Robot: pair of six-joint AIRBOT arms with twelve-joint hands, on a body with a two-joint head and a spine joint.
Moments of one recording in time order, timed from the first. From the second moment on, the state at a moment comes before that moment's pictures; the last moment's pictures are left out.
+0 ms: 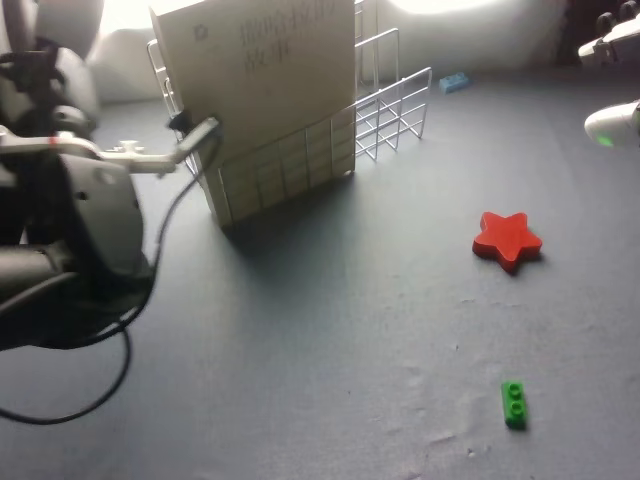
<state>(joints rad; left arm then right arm) 0.50 -1.35 1.39 -1.05 -1.44 0.01 -0.23 -0.82 1.07 -2.05 -0.21 0.99</state>
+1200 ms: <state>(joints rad) 0.74 -0.68 1.11 -0.35 -0.80 0.26 -0.22 -0.82 1.07 -2.06 -0.08 0.97</state>
